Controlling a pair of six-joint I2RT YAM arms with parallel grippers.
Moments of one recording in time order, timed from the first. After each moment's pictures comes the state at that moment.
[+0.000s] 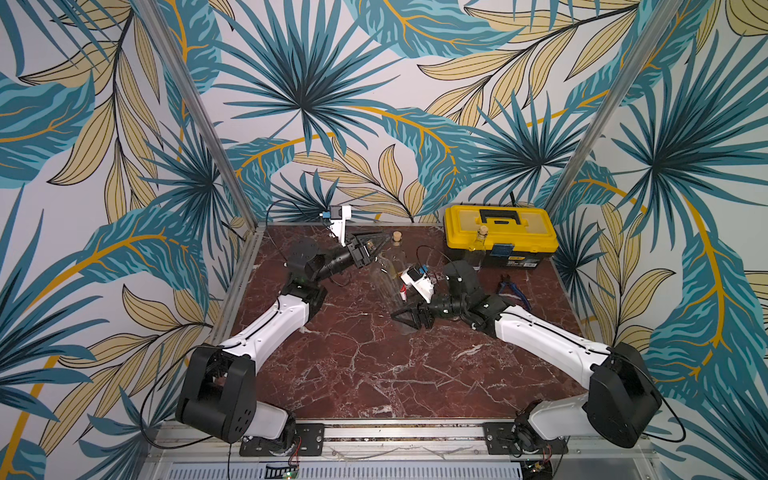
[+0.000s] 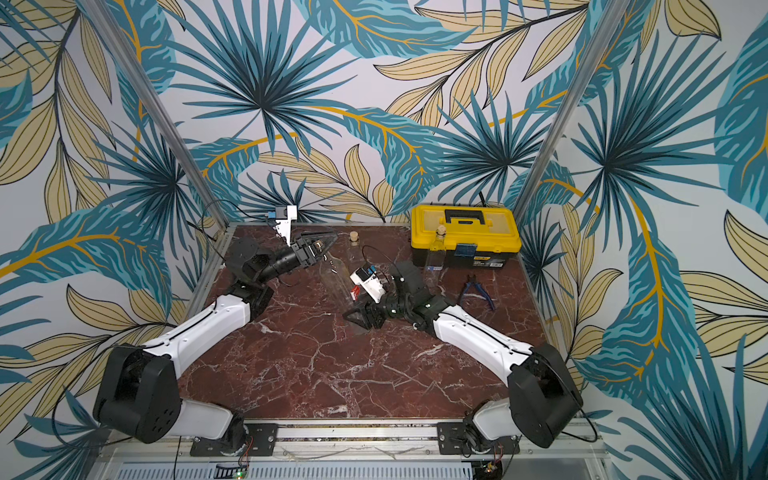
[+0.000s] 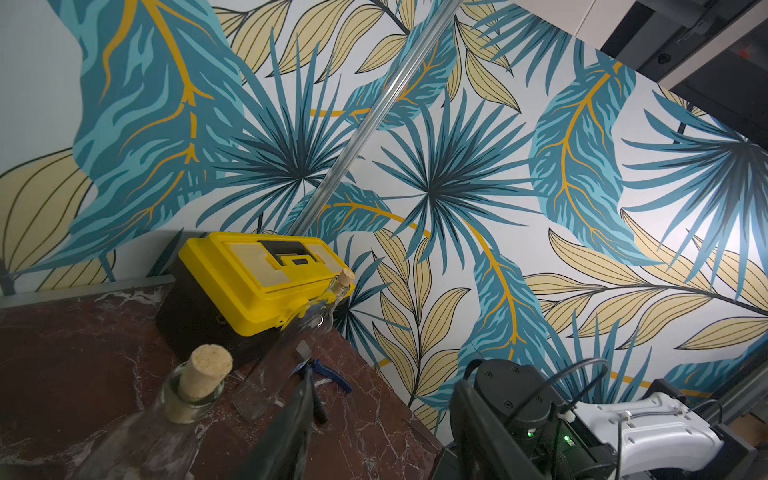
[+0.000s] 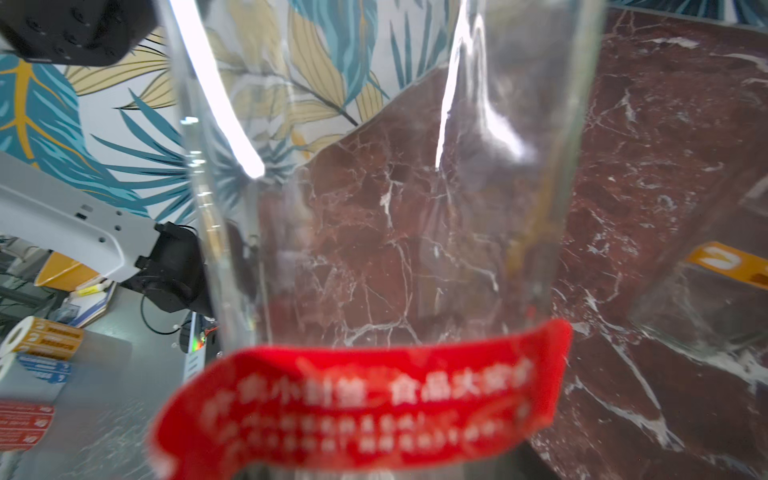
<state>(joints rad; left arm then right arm) -0.32 1.43 0.97 0.72 0.75 -0.86 0.60 1.41 0.96 -0.12 -0.62 0.04</state>
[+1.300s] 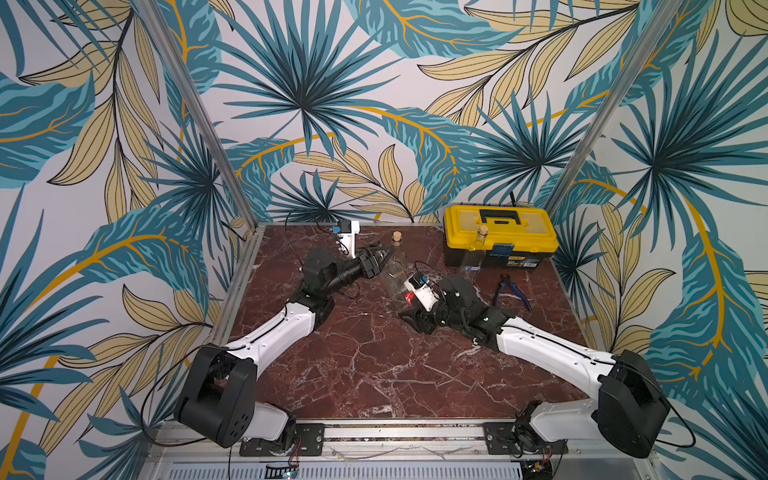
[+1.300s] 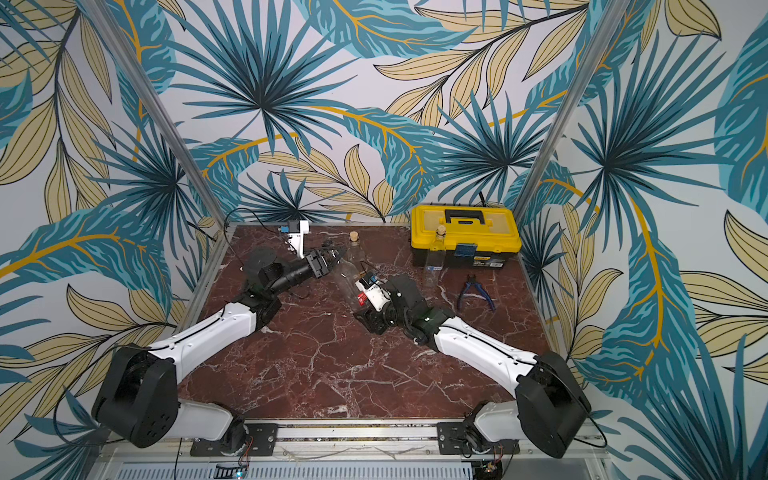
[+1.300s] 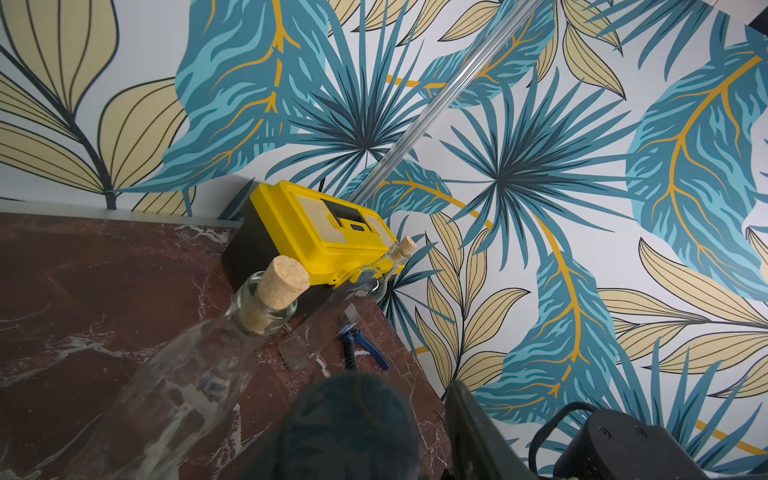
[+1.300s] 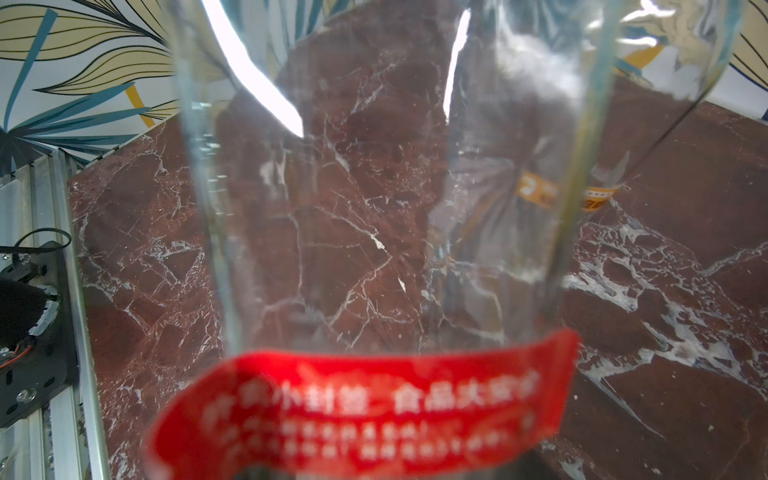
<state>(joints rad) -0.40 1.42 0.89 0.59 0.54 -0.80 0.68 1.36 0.87 -0.12 -0.21 -0.02</state>
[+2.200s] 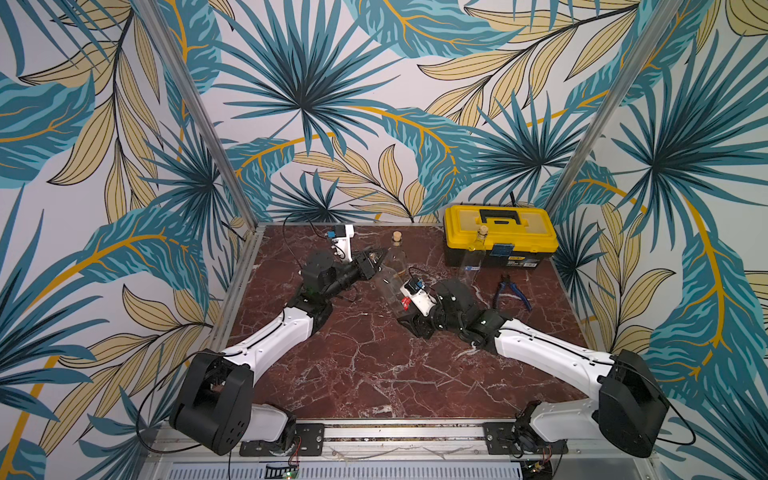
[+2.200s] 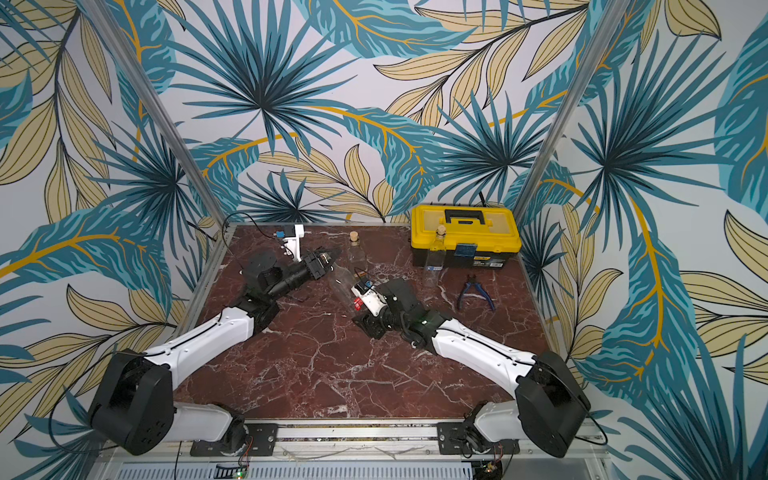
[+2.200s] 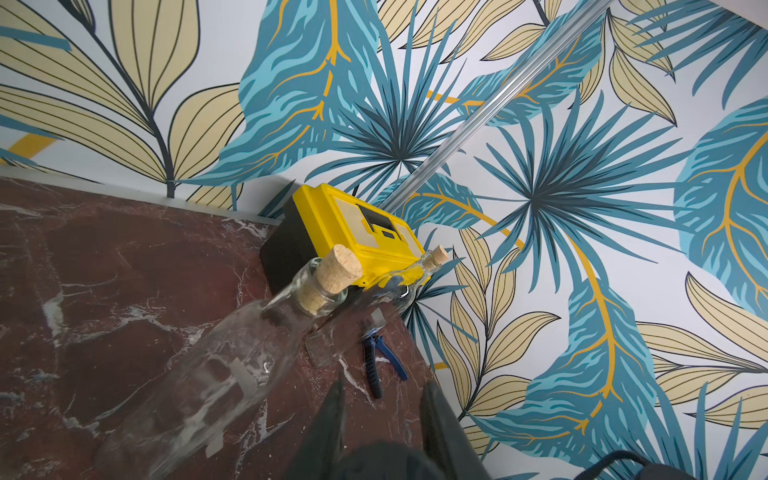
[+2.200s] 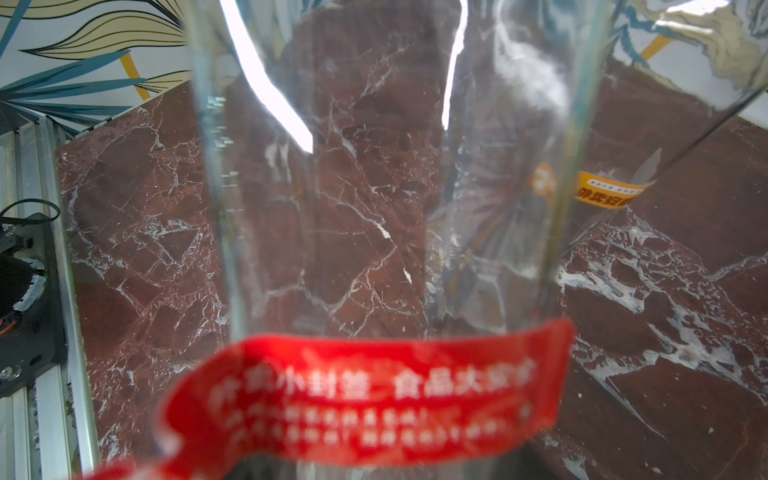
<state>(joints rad) -0.40 1.38 0.84 0.54 0.43 -0.81 0.72 1.36 0.86 -0.13 -0.18 -0.06</state>
